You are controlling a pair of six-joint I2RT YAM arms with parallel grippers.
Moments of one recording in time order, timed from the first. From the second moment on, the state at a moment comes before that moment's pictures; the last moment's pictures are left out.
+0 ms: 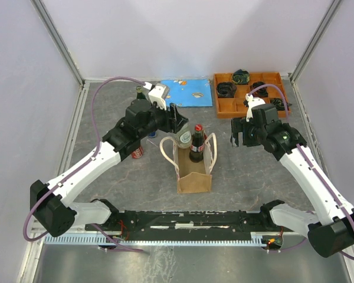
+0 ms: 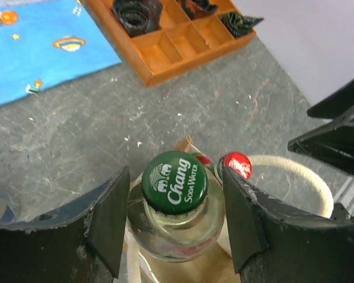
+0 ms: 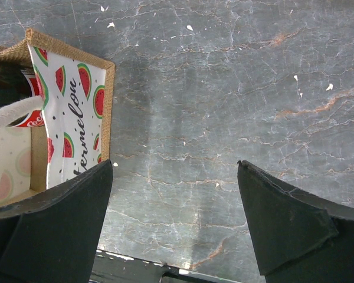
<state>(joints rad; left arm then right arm) -0.66 1.24 1.12 -0.13 0.09 -0.34 0.37 1.09 1.11 -0.82 0.08 0.21</state>
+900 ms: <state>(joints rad) -0.88 1.17 0.79 0.07 0.02 -0.13 0.37 1.09 1.11 -0.82 0.08 0.21</state>
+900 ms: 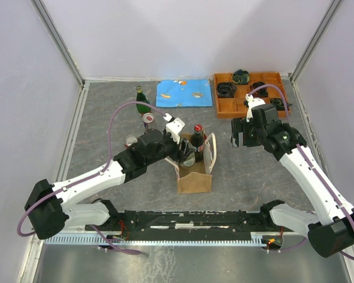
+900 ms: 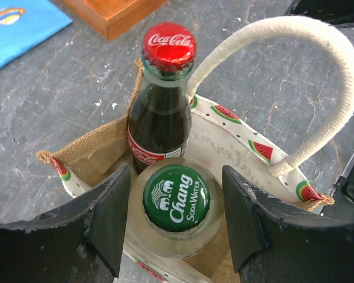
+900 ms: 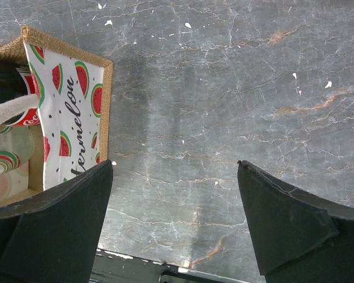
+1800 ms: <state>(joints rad) -0.89 1.28 0.62 0.39 -0.11 0.06 0.37 1.10 1.10 -0.82 0.08 0.21</state>
